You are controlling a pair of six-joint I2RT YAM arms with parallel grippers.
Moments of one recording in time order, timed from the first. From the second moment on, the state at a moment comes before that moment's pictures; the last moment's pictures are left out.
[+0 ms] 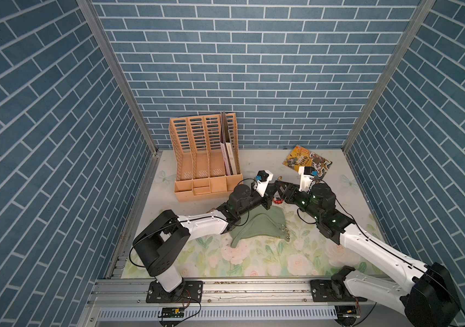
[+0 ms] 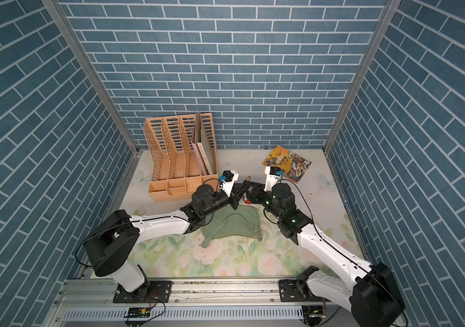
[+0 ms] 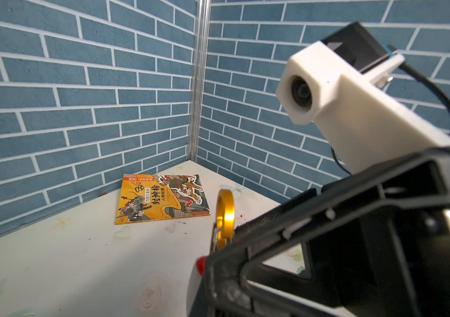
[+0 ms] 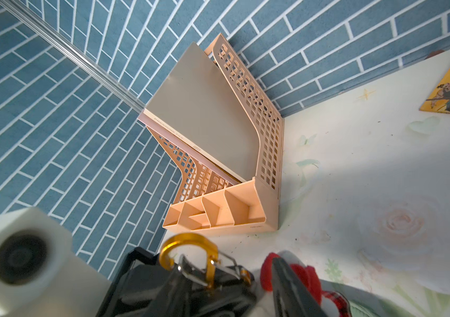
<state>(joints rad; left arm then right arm) -0.85 1.65 0.88 0.78 0.16 -0.19 0.63 1.09 0.67 0.22 -0.09 0.73</state>
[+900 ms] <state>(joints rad) -0.74 1.63 0.94 0.63 0.30 -0.24 0.53 1.09 0.79 0.01 -0.29 0.61</state>
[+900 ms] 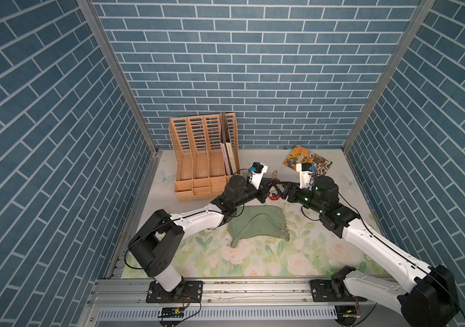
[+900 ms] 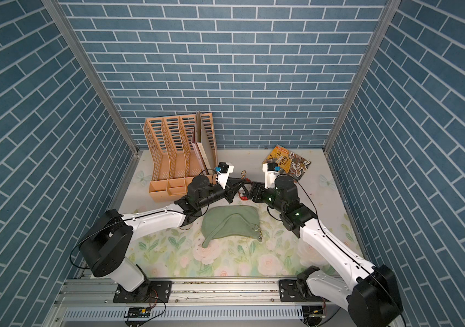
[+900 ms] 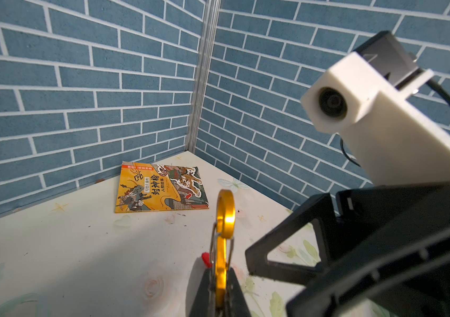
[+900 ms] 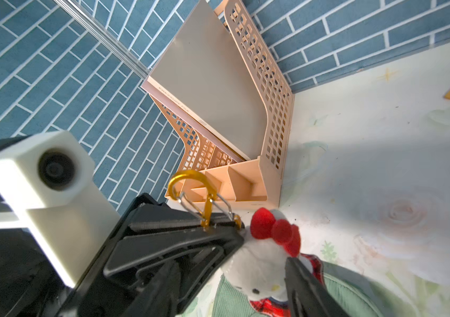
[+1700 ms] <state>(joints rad) -0.99 1.97 1.18 0.65 0.41 -0.47 0.13 0.97 0.71 -0.05 -0.11 0.50</state>
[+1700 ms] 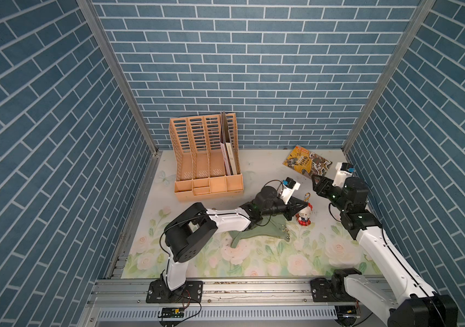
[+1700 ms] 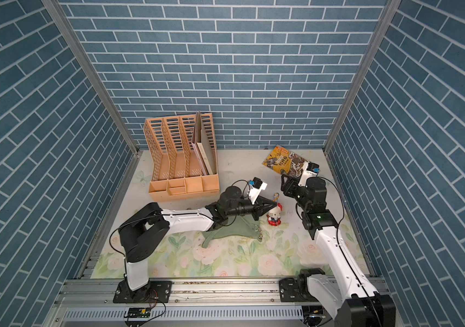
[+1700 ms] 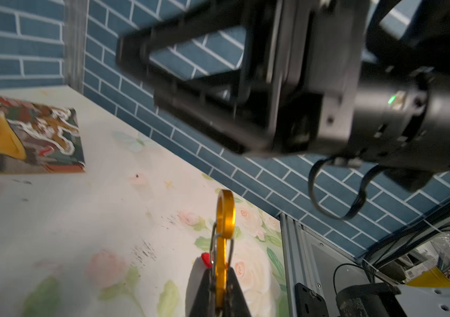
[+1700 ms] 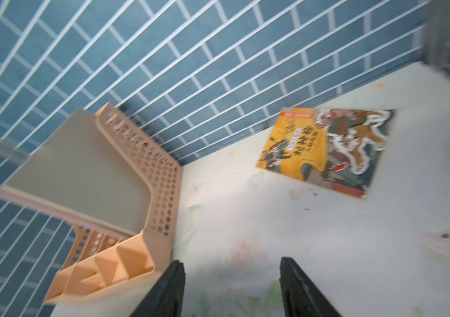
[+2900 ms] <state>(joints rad) -0.90 1.97 1.25 0.32 0.31 -0.66 0.10 1.05 0.65 -0.06 -0.07 0.51</state>
